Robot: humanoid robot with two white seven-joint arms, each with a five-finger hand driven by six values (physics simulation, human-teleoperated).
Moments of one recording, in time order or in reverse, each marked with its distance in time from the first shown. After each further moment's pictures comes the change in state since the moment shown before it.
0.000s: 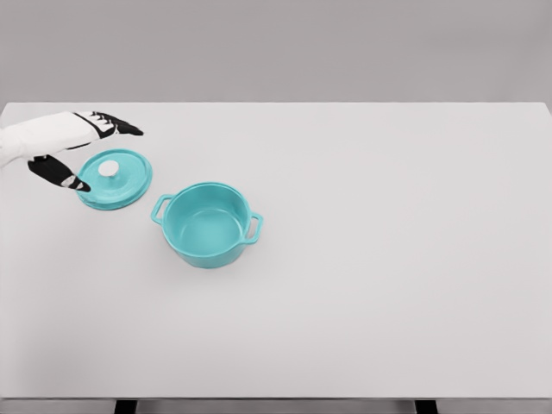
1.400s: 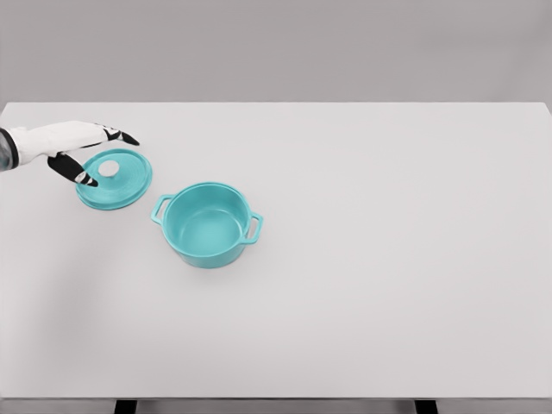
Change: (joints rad) left arm -0.170 -0.180 -0.087 0.401 -0.193 0.000 0.000; right arm 0.000 0.000 0.000 0.000 0.000 0.000 0.000
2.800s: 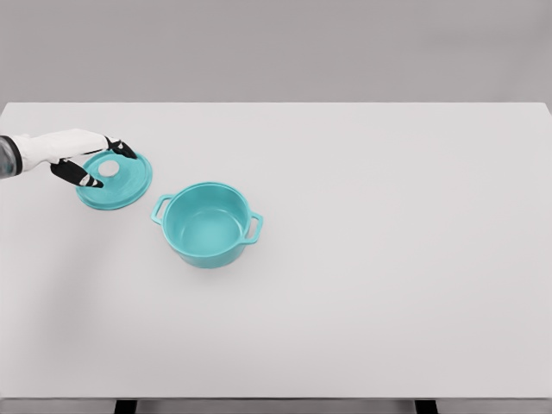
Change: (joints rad) left arm 0.005 -0.019 -0.001 0.049 -0.003 0.000 0.000; right arm 0.000 0.000 0.000 0.000 0.000 0.000 0.000
